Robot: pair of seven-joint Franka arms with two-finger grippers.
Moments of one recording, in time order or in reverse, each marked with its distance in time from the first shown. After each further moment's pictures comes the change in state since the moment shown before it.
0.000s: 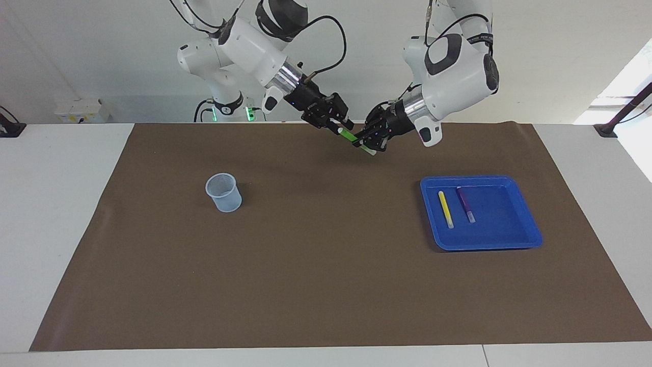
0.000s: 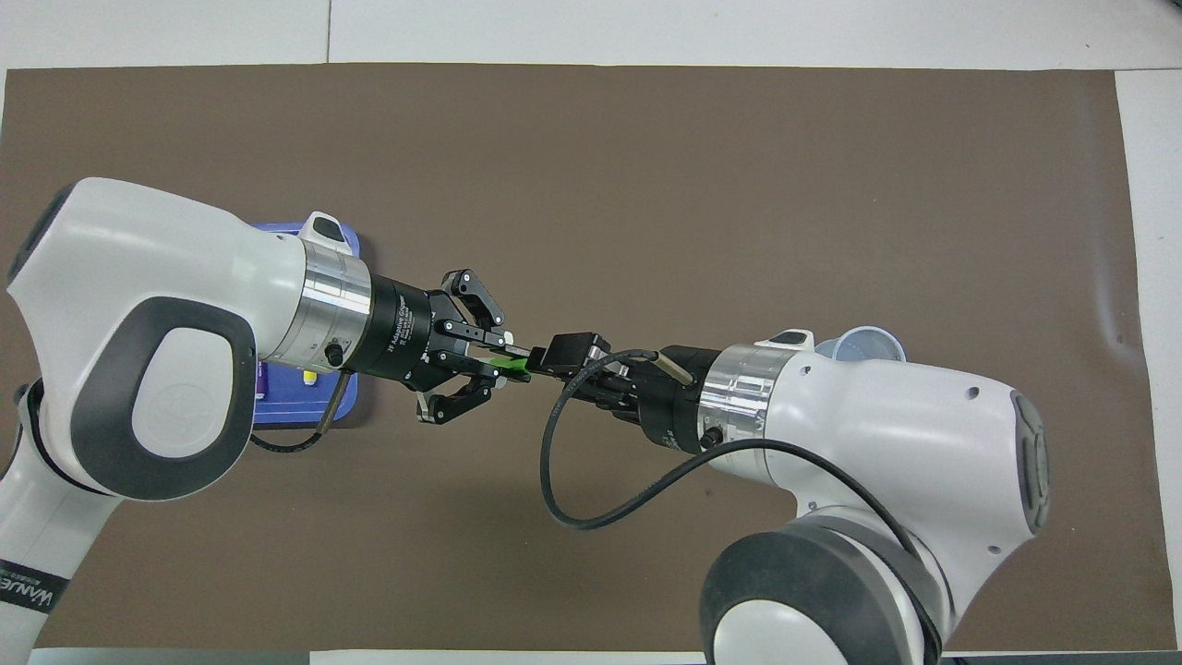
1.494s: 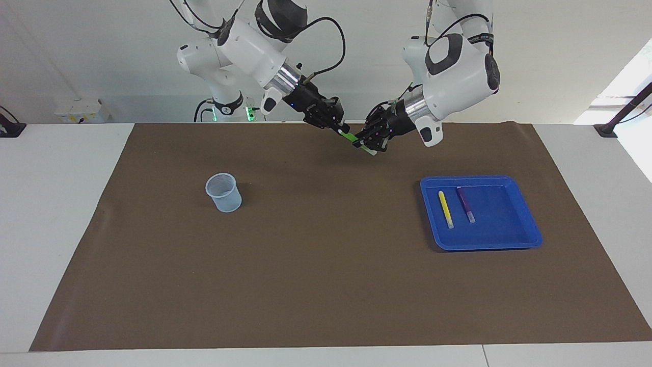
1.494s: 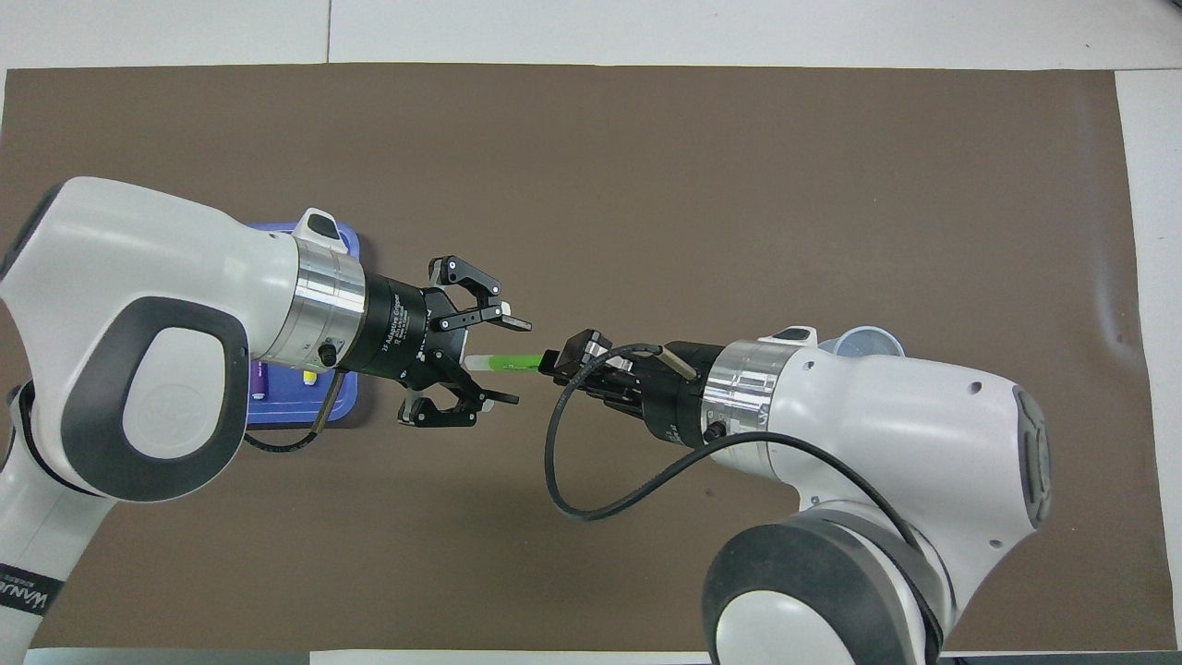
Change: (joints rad) left arm 0.001 -0.005 0.003 0.000 -0.002 0.002 0.025; right arm -0.005 0.005 -0.003 0.001 -0.002 -0.001 0.000
